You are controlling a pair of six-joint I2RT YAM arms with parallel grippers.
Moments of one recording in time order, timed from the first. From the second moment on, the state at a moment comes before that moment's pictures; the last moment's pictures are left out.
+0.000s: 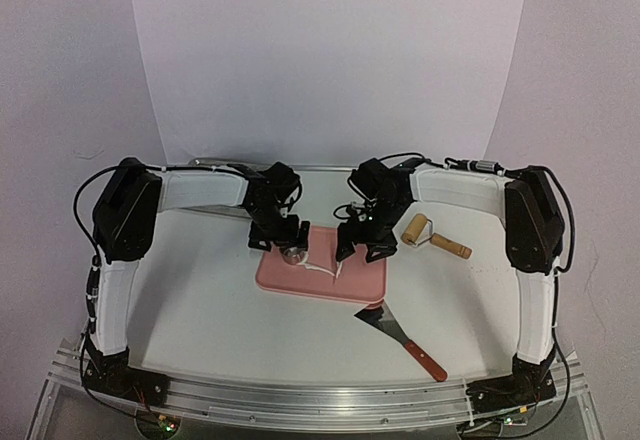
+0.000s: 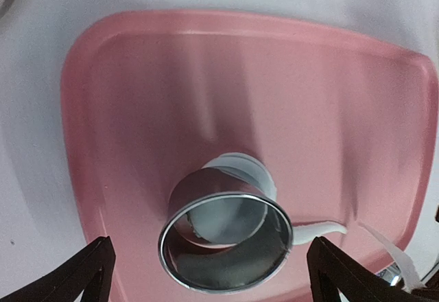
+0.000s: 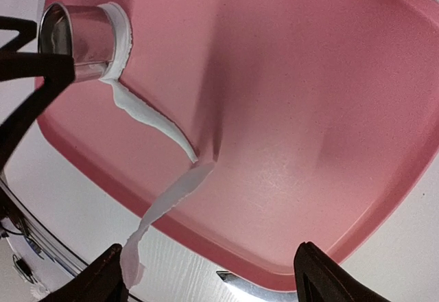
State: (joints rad) left arm -0.73 2.14 1.67 -0.72 0.08 -0.58; right arm 0.69 2.08 1.68 -0.91 -0.29 0.46
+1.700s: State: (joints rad) left arm -0.81 2.32 1.91 -0.65 0.55 -0.64; right arm 0.67 1.69 1.45 -0.67 -0.19 0.52
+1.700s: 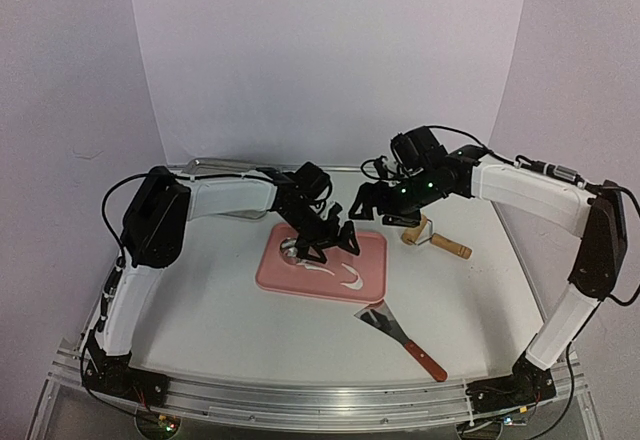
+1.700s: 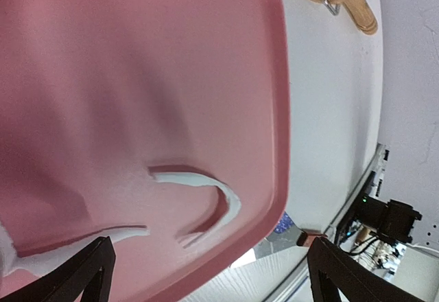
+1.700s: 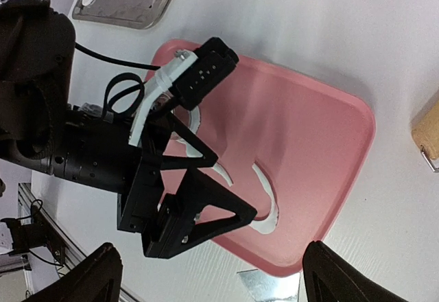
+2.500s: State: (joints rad) left arm -0.64 2.25 1.90 -0.84 0.23 -0.49; right arm 0.80 2.15 1.69 -0.65 -0.14 0.27
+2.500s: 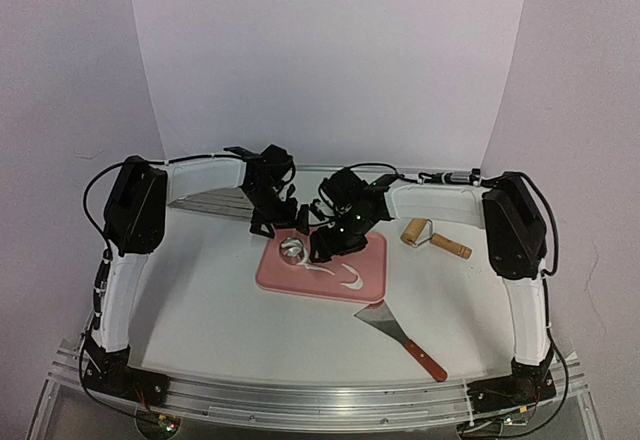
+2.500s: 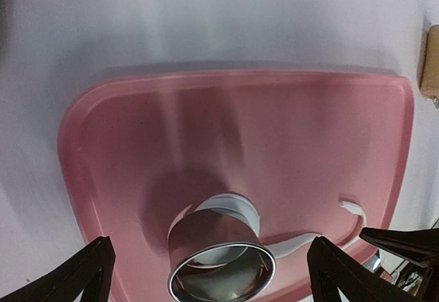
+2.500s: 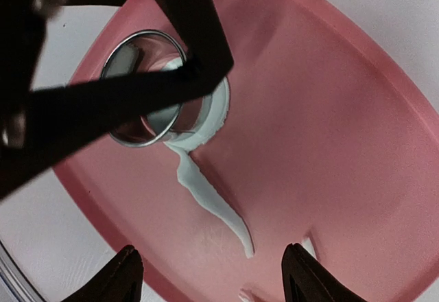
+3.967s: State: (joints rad) left arm -0.64 2.30 1.86 -0.86 0.25 -0.53; right arm 0.84 2.24 1.65 -0.53 -0.11 0.19
